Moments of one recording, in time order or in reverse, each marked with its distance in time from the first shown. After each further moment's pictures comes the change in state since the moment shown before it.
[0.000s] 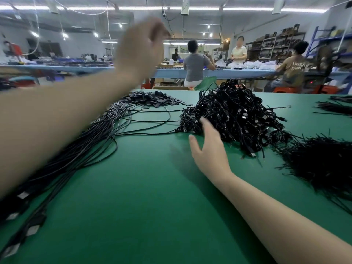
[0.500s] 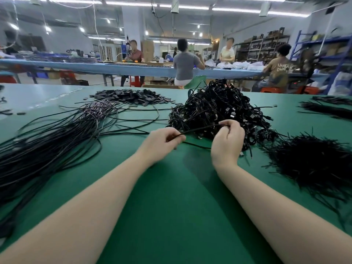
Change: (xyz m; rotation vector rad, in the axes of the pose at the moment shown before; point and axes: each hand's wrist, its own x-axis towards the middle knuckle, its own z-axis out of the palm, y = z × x) left_hand -0.141 -0.023 0.102 -0.358 -0.562 -0.332; right_hand 0.023 0.026 -0.028 0.233 0.536 0.306
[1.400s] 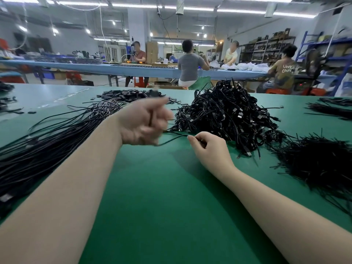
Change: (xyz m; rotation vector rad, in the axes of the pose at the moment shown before) left_hand 0.004 0.026 -0.098 -0.928 -0.661 -0.408; right_hand -0.024 0.002 0.008 -0.295 -0.576 -0.274
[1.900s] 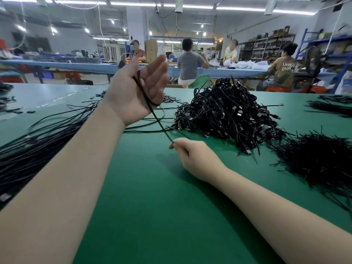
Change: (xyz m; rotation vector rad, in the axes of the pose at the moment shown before) left_hand -0.007 0.030 0.012 -0.417 0.157 0.507; right_hand -0.015 -0.023 0.006 -0.068 -0.265 -0.240
